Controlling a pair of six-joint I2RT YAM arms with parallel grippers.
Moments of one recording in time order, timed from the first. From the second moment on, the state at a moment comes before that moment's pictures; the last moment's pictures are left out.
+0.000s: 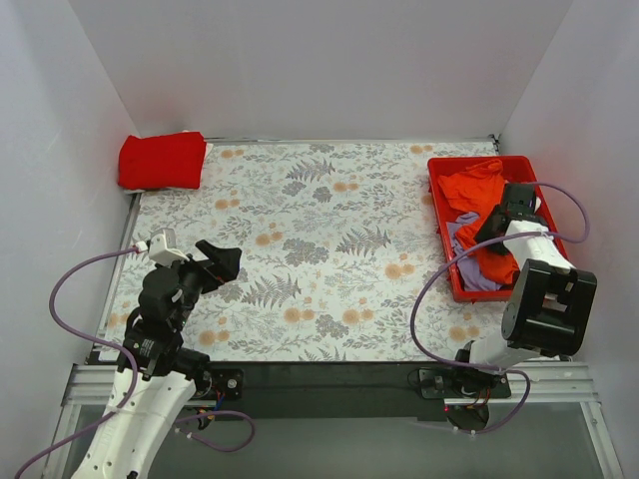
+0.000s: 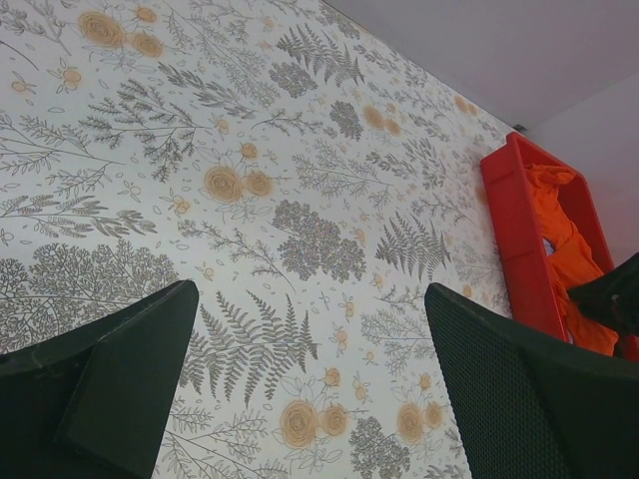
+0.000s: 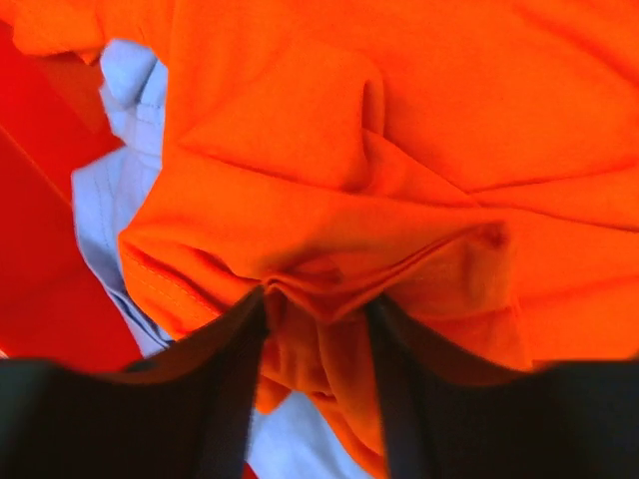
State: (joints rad) left arm -0.29 0.35 0.54 -0.42 -0.09 -0.66; right arm -0.24 1.49 0.95 -0.43 0.14 0.35
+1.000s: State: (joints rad) left arm -0.30 0.38 0.54 -0.42 -0.10 -0.66; right arm 0.42 1.45 1.71 -0.59 -0.19 0.20
